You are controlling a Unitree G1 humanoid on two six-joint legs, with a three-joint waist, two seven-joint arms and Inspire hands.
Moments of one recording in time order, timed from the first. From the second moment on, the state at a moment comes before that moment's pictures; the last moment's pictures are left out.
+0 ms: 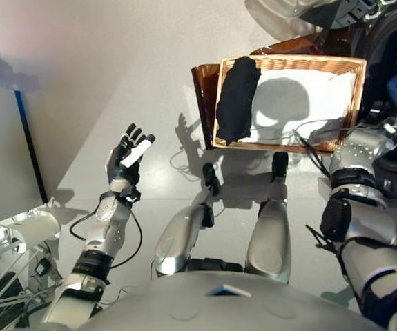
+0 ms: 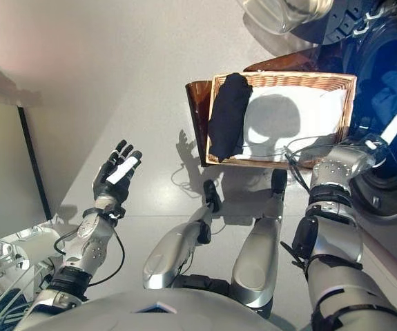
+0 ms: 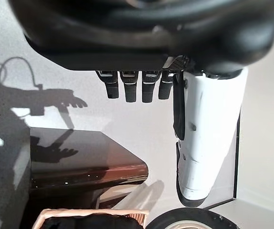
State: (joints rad) left arm 0.04 0.28 -0.19 0.30 -0.79 -0.16 0.09; right arm -0.69 -0.46 -0.39 0.94 1.34 -0.46 -0.40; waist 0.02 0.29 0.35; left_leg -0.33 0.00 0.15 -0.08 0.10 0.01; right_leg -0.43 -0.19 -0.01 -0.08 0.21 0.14
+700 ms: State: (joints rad) left arm 0.03 0.32 -0.18 0.26 -0.82 -0.16 0.10; right arm -0.79 -0.55 -0.51 0.94 1.37 -0.56 -0.57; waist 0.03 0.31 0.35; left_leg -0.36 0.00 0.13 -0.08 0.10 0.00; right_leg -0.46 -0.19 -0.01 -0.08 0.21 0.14
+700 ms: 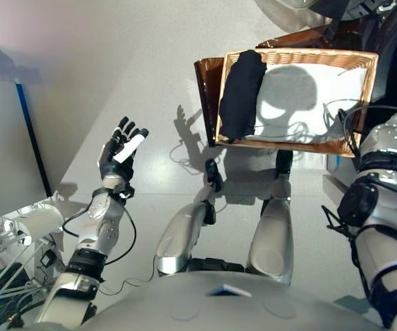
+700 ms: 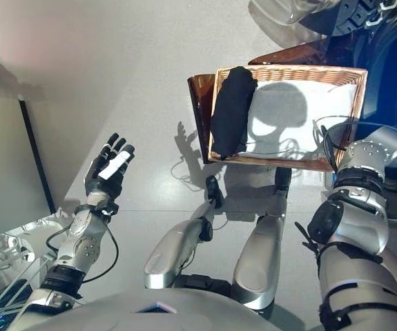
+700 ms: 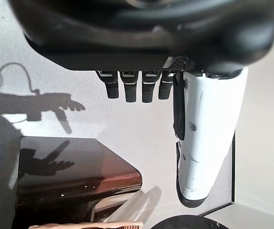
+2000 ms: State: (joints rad) left arm 0.04 0.32 -0.17 0.26 -0.82 -0.16 0.09; right arm -0.67 -0.44 -0.33 1.01 1.34 -0.43 -0.39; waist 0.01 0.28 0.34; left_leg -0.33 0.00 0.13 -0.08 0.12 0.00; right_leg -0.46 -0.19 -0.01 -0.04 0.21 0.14
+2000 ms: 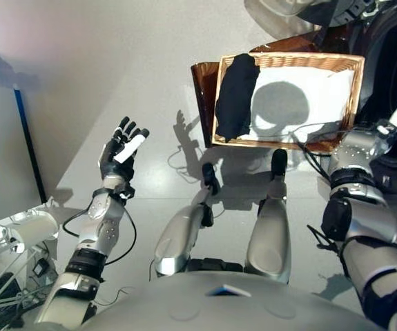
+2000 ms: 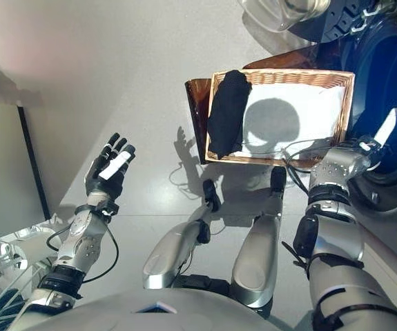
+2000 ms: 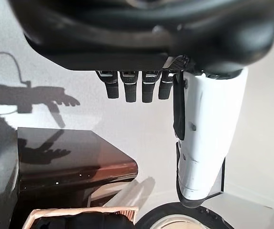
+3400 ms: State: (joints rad) left arm 0.06 0.27 -0.17 0.29 -0.70 -0.16 0.07; right arm -0.52 -0.42 0.27 0.84 0.10 0.01 -0.50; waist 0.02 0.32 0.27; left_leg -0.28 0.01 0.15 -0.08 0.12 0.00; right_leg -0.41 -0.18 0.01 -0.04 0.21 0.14
